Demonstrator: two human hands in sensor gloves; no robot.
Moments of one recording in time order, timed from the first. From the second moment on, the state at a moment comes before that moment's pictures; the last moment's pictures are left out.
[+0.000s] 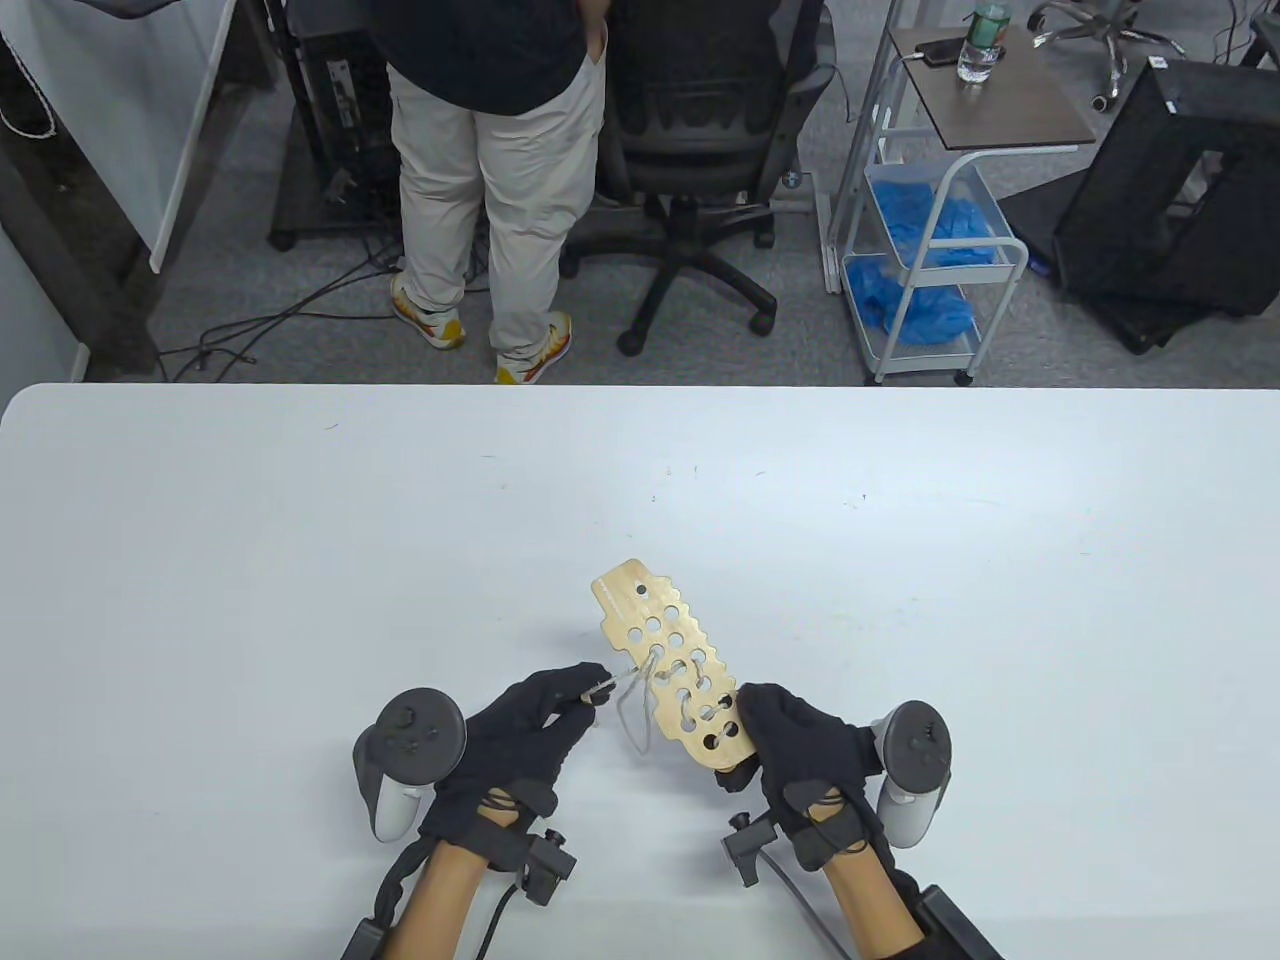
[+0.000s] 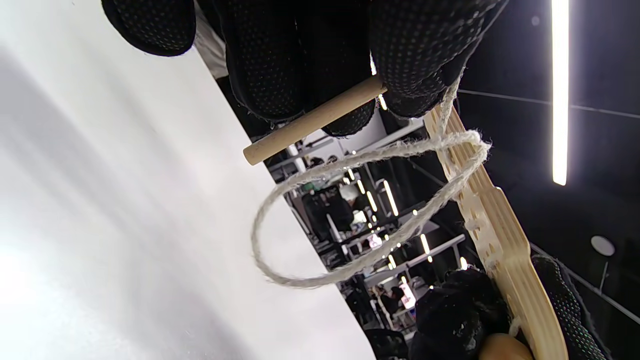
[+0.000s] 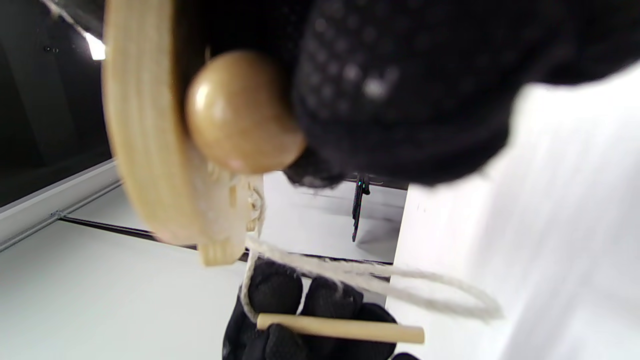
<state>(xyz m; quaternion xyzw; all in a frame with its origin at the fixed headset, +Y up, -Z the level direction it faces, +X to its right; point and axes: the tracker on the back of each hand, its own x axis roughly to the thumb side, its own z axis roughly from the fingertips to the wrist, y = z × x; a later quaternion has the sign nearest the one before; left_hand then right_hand) -0.176 -0.716 -0.248 -0.02 -0.13 0.52 0.85 0.145 -0.757 -0.253 0.09 -0.04 0.68 0.72</state>
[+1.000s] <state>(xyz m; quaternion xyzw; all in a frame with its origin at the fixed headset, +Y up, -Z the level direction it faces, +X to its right) -0.221 -0.715 -0.251 0.06 -0.03 0.56 0.82 0.218 -0.791 -0.259 -0.13 -0.09 0.57 0.81</state>
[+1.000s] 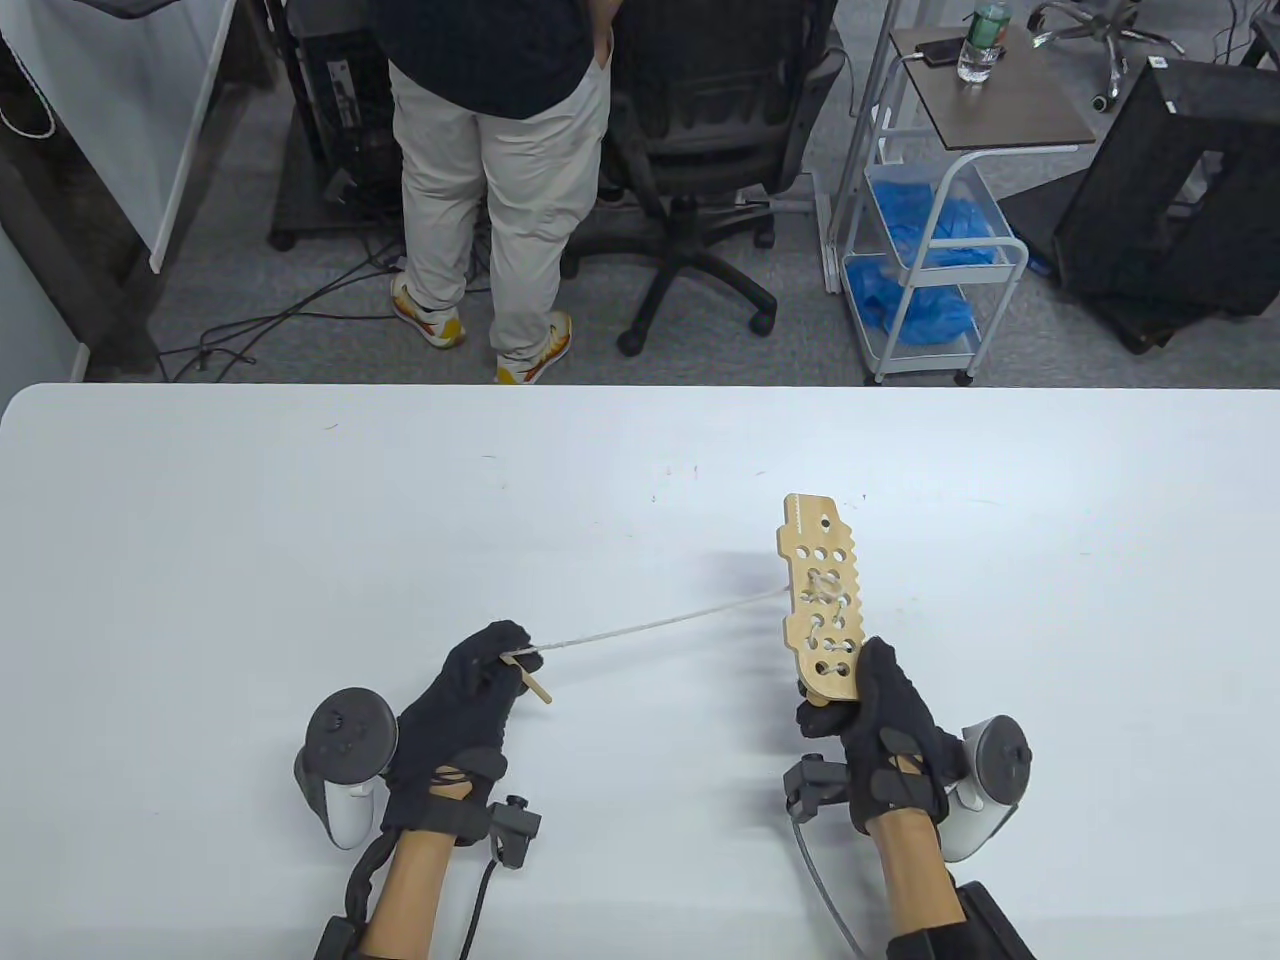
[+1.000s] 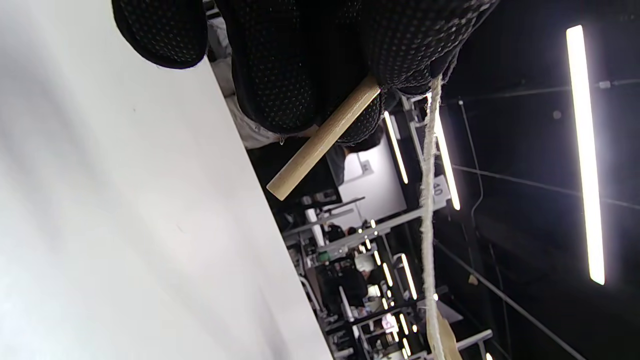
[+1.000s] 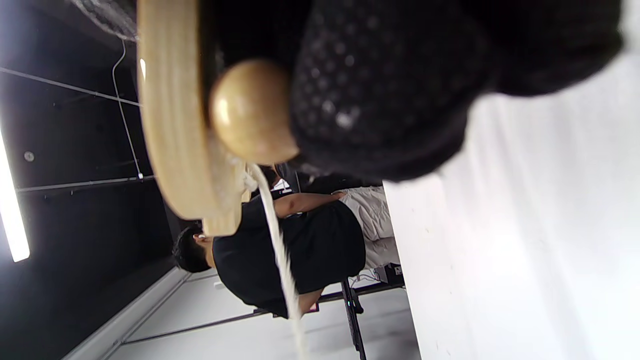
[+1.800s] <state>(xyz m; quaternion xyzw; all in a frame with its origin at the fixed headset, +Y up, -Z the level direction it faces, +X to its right) -0.247 -0.721 -0.250 0.10 0.07 0.60 0.79 0.216 -0.803 -0.257 -0.14 -0.08 0.52 0.84</state>
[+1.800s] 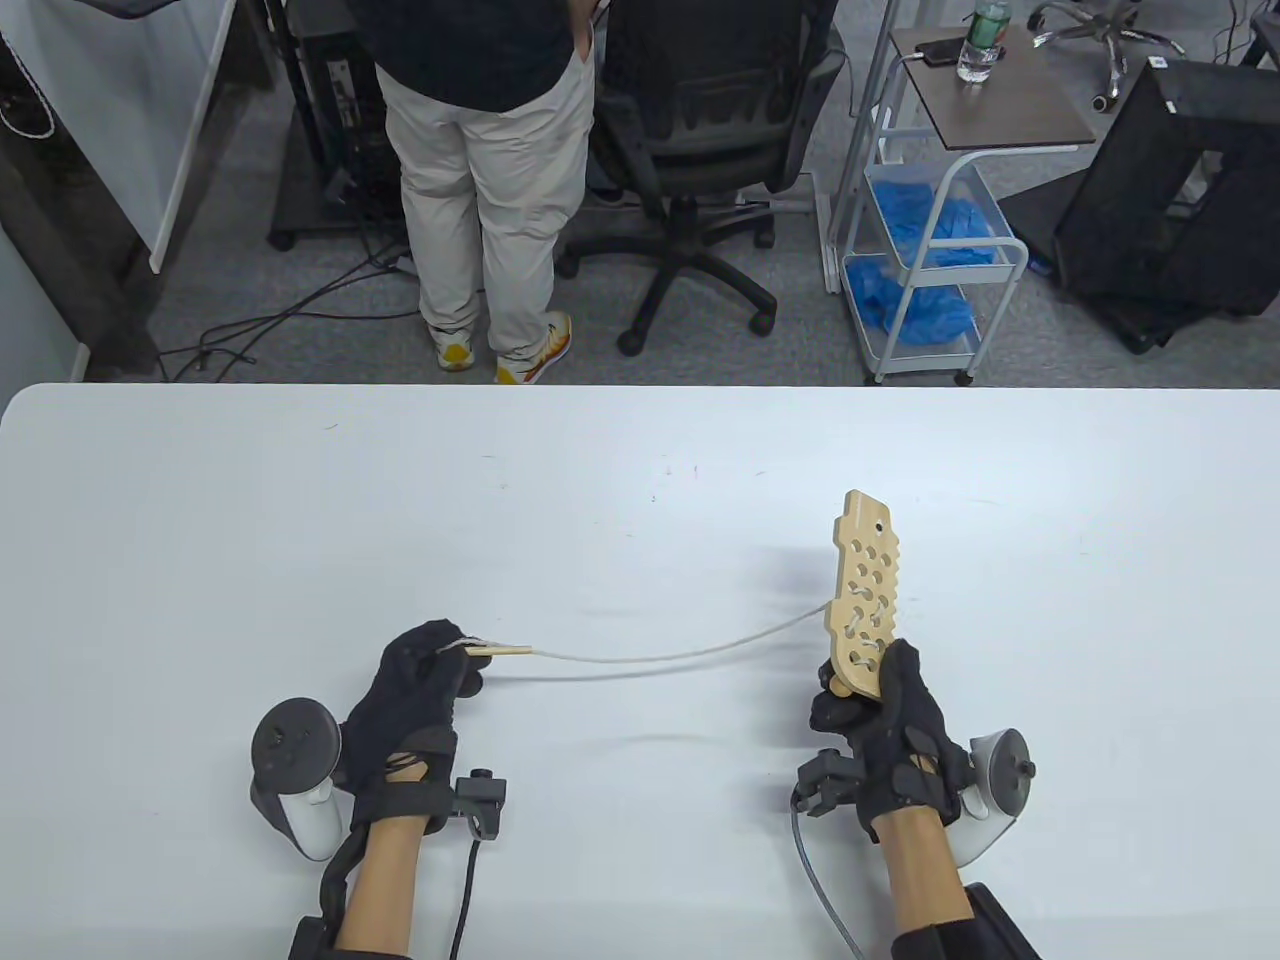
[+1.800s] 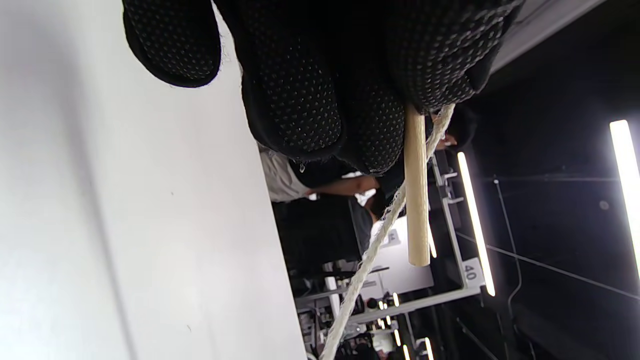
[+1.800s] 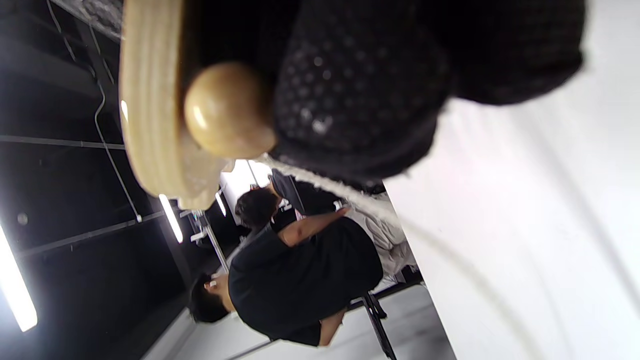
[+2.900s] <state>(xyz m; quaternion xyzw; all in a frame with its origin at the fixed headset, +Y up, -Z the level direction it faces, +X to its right) -0.181 -0.737 -0.251 -0.09 -0.09 0.73 0.67 0.104 -0.763 -0.242 0.14 0.06 0.60 0.79</state>
